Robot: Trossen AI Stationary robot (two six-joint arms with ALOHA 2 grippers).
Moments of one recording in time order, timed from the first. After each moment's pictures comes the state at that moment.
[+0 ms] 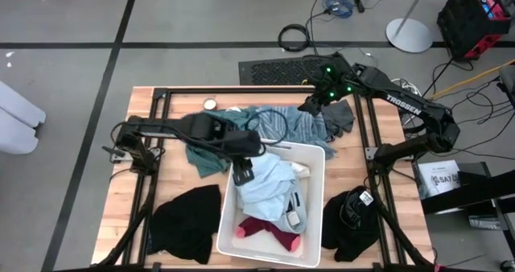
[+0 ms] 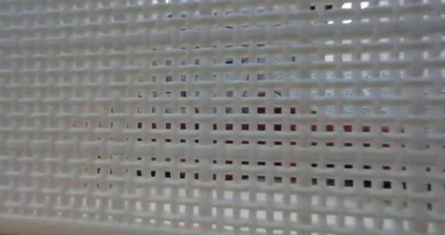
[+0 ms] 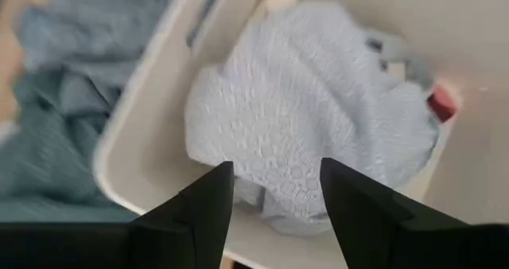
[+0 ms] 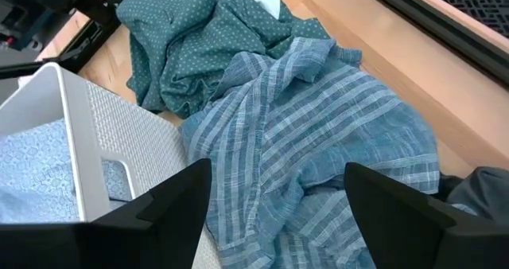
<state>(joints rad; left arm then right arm) -0.13 1.80 2.08 -1.37 -0.10 -0.42 -0.65 1.33 1.29 -0.86 -0.37 0.25</state>
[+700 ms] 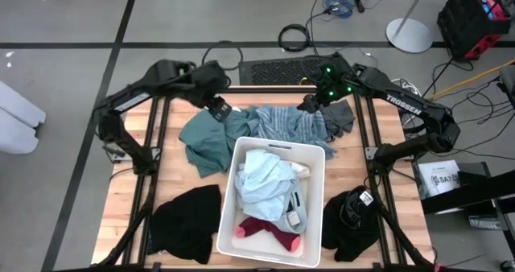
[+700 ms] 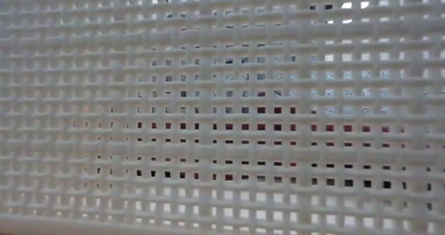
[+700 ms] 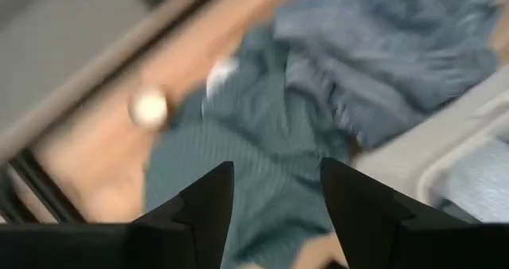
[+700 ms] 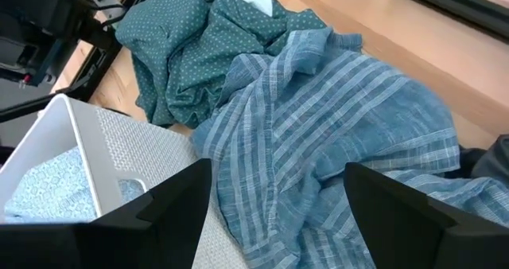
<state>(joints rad) 0.35 1.60 1.97 -1.54 -0.15 -0.51 -0.64 1.33 1.29 -0.86 -0.37 0.41</state>
